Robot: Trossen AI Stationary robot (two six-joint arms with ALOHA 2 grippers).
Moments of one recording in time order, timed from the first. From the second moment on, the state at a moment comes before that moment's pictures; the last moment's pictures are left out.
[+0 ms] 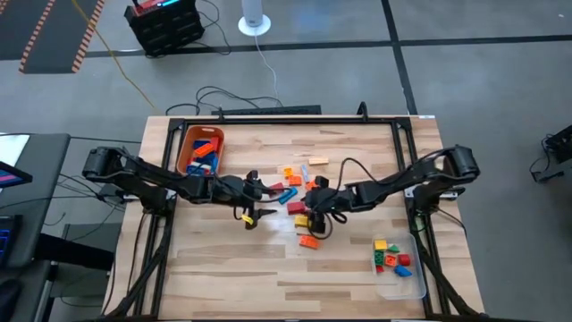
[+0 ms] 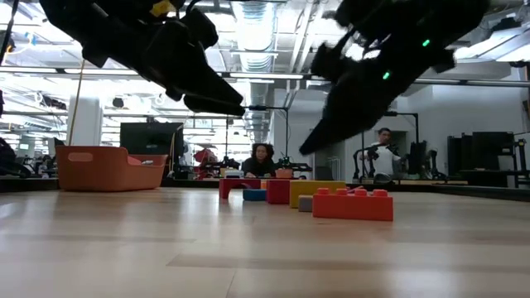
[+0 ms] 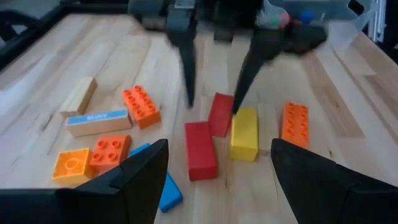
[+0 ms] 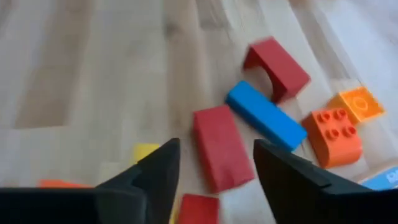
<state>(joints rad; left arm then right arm) -0.07 1.41 0.63 0.40 -0.11 -0.04 0.12 1.64 0.79 0.14 0.23 0.12</state>
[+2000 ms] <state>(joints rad) -0.10 1.41 0.62 0.43 -0.16 0.07 0.13 1.74 0.93 0.40 0.19 -0.03</state>
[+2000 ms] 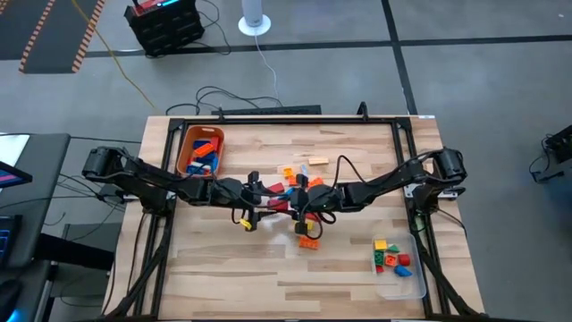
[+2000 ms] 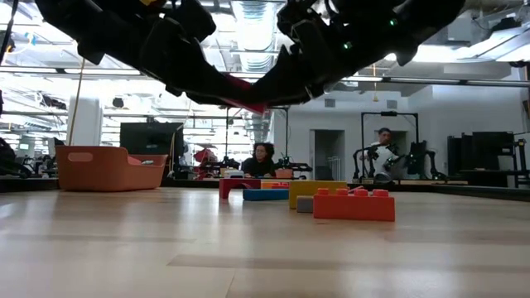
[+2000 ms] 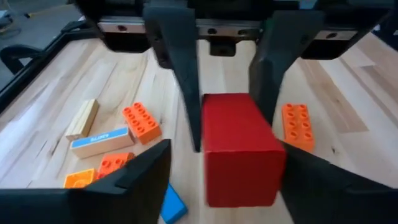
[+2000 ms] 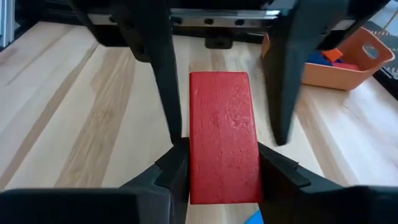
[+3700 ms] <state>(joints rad) 0.17 1.04 0.64 -0.71 -0.84 -0.53 0.10 1.70 0.93 -0.05 0.32 0.15</state>
